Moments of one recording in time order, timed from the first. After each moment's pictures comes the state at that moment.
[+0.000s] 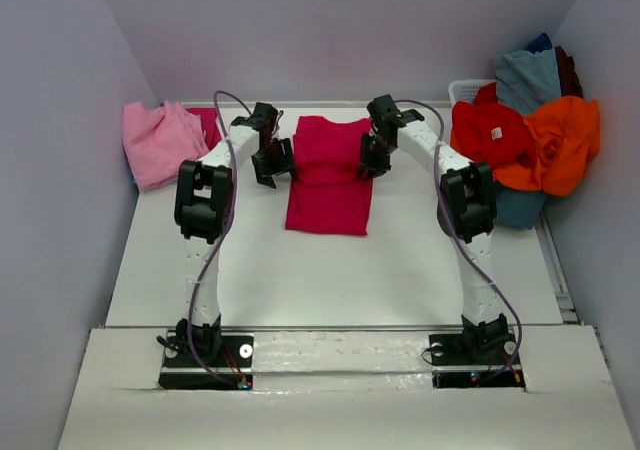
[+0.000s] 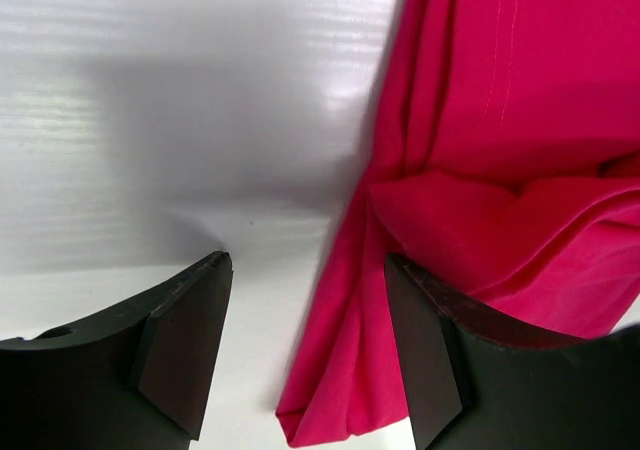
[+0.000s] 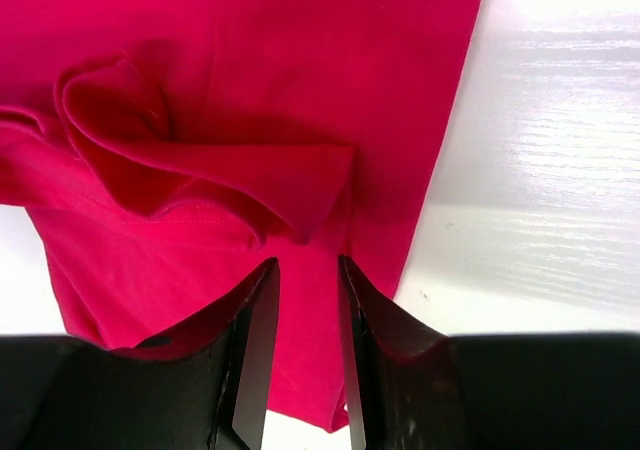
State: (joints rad) left arm -0.25 2.24 1.83 -0.82 0.18 -0.48; right arm 0.37 2.32 2.06 -0.91 -0.18 0.50
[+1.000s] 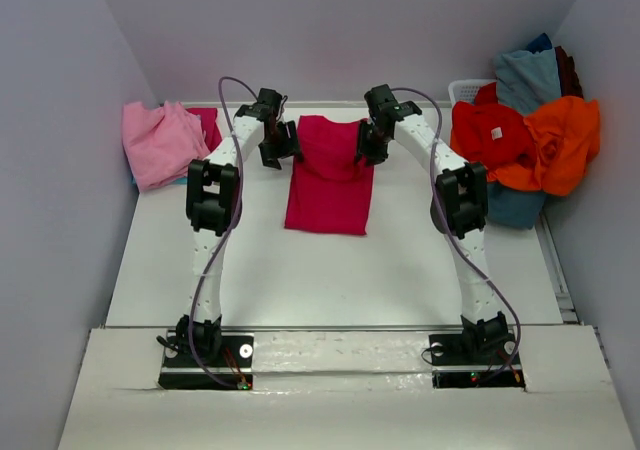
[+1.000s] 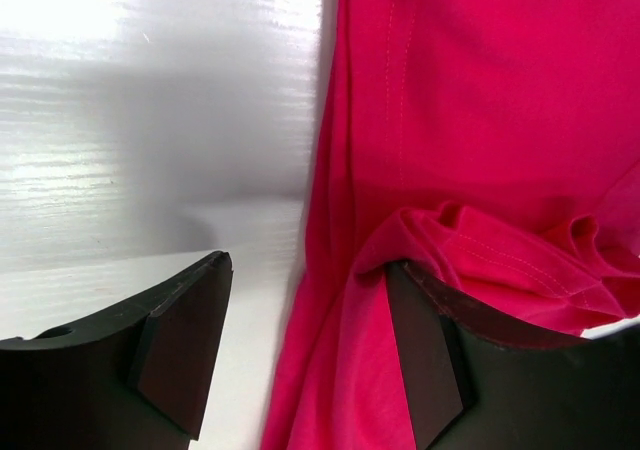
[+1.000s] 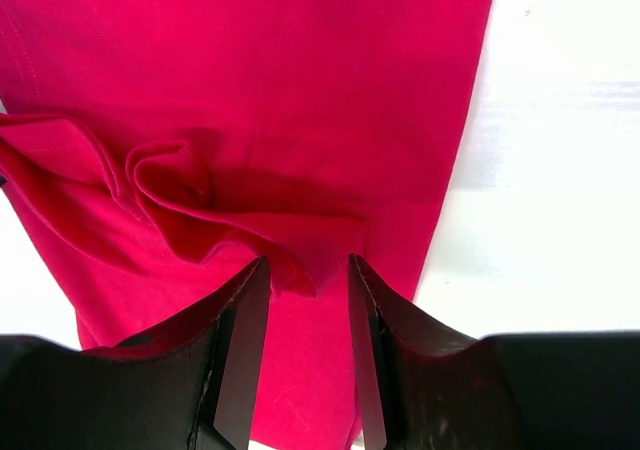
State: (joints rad) left arm -0.25 2.42 2.15 -0.86 0.18 -0.47; right arm 0.37 2.41 2.27 -0.95 -0.12 0.49
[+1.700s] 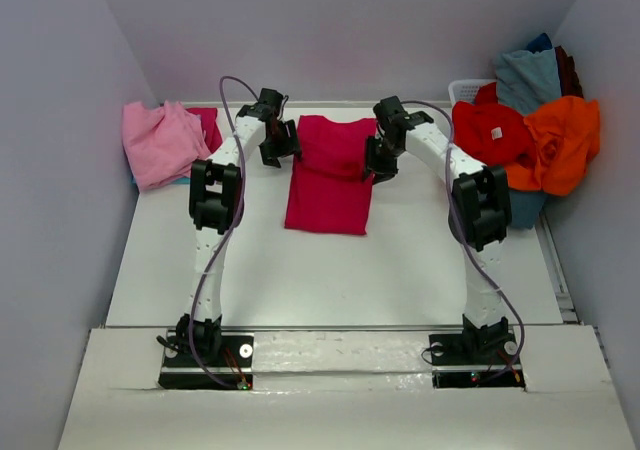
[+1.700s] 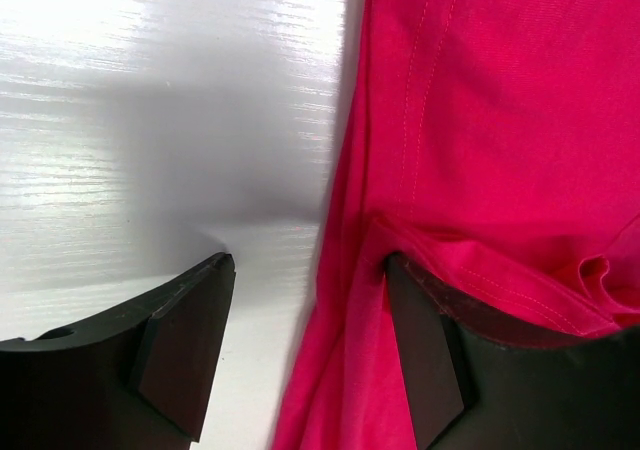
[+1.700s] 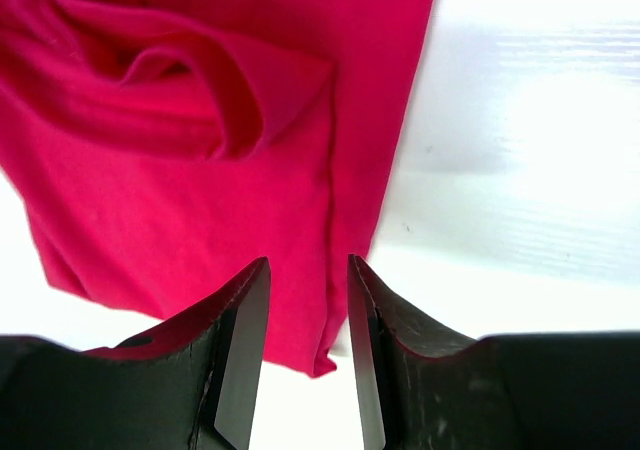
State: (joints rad) left arm -0.25 2.47 2.21 -0.85 0.14 -0.48; right arm 0.37 2.21 1.93 -0.91 -0.18 0.48
